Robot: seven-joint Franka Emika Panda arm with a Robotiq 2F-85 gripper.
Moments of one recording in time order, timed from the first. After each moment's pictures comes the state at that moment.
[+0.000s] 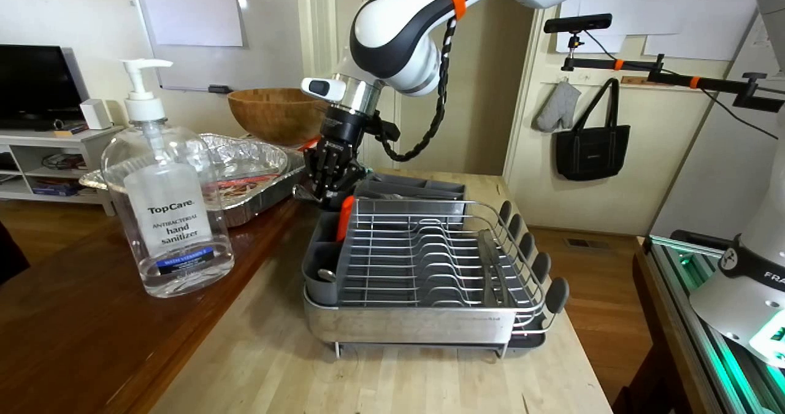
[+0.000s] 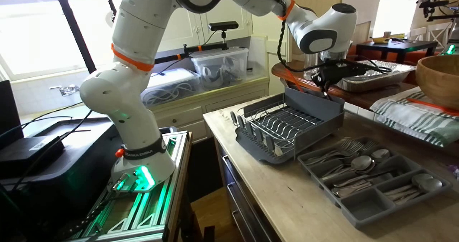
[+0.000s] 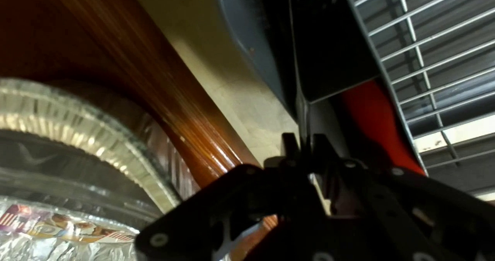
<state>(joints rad) -0.01 0.61 0.23 -1.61 0.35 2.39 -1.52</state>
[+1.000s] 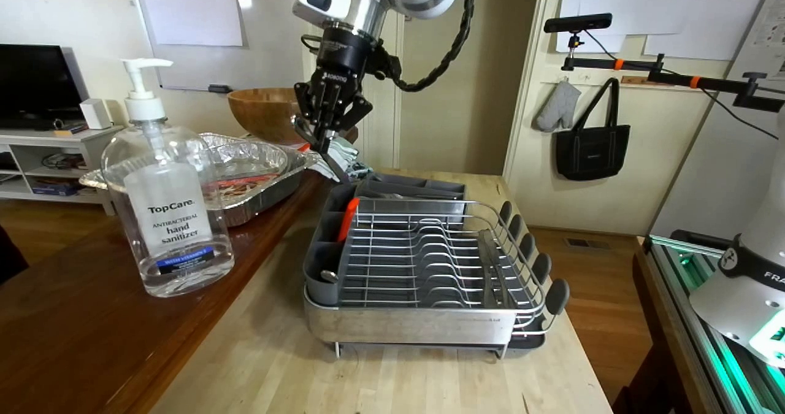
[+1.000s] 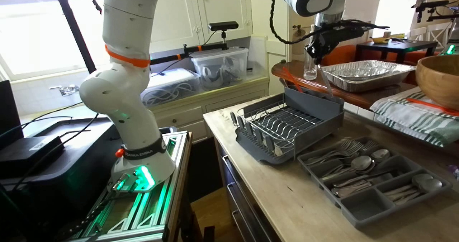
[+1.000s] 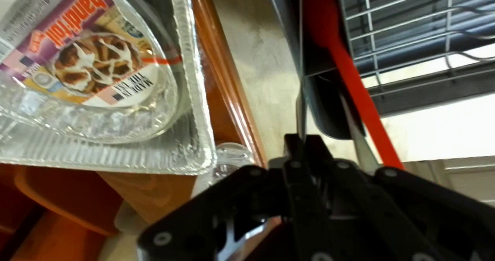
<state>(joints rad) -0.02 0.42 0.26 -1.58 0.33 2.15 -1.60</state>
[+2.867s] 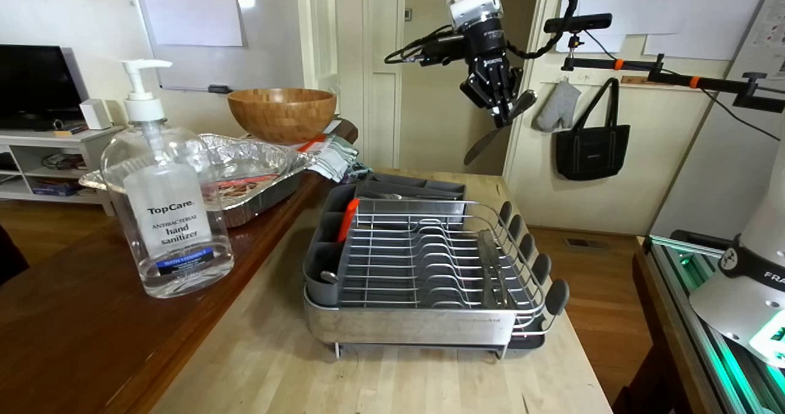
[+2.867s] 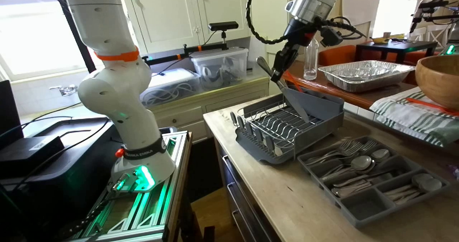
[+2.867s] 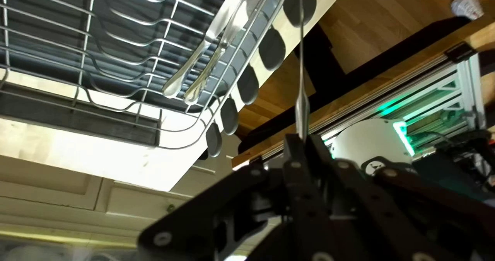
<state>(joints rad) -0.07 0.05 -0.01 -1.92 0.11 1.53 -2.57</state>
